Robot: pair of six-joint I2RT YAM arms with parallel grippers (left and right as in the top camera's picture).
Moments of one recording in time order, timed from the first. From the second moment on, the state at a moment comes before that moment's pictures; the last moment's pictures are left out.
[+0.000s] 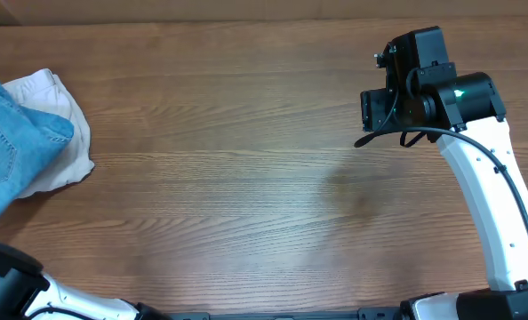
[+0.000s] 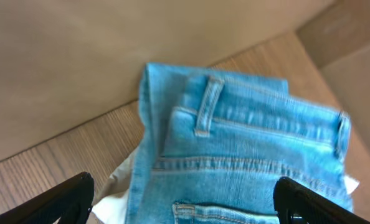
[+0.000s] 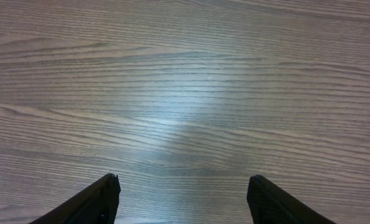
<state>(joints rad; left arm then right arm) 1.05 2.00 1.99 -0.80 0.26 -0.23 0.22 1.57 1.65 -1.19 0.07 0.10</state>
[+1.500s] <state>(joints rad) -0.12 1.53 1.89 -1.30 0.02 -0.07 0.06 1.22 1.52 -1.03 -0.05 0.28</state>
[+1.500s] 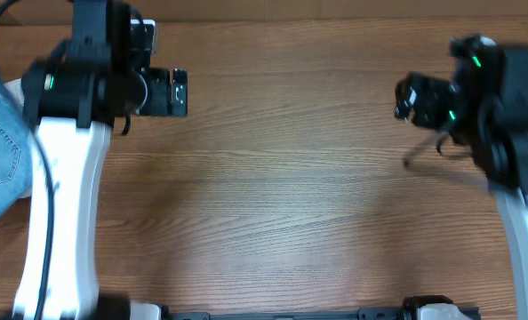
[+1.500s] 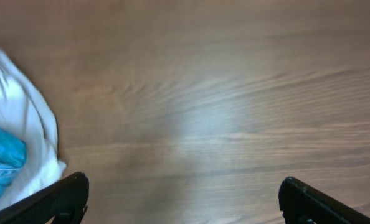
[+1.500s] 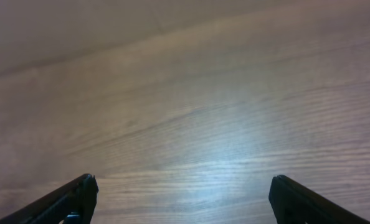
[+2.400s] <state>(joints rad) -0.18 1.08 0.99 -0.95 -0.10 -0.19 0.06 0.78 1.06 -1.22 0.00 0.38</state>
